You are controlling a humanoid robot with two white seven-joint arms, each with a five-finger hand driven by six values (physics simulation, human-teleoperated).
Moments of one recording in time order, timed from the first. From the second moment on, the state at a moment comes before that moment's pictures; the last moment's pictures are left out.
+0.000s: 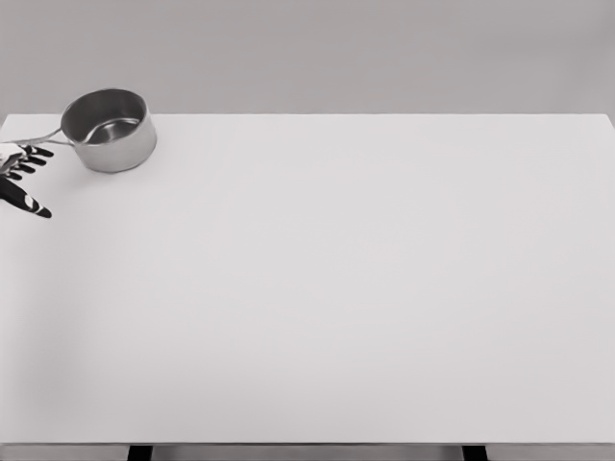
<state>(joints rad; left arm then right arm) -0.74 0.78 -0.55 -1.03 -0.06 0.39 -0.61 0.01 0.00 -0.30 0.05 0.25 -0.01 0.09</state>
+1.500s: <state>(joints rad) -0.74 0.77 -0.55 -1.01 -0.05 0.34 -0.61 0.01 0.00 -0.30 0.05 0.25 -0.01 0.09</state>
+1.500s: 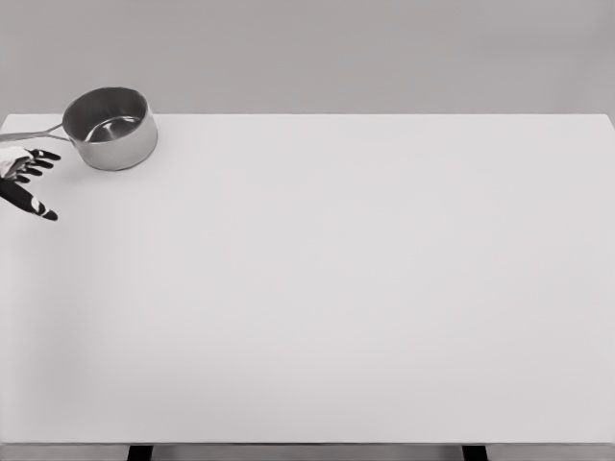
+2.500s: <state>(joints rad) -0.26 0.85 -0.05 -1.79 0.42 -0.09 -0.61 0.01 0.00 -0.30 0.05 0.25 -0.01 0.09</state>
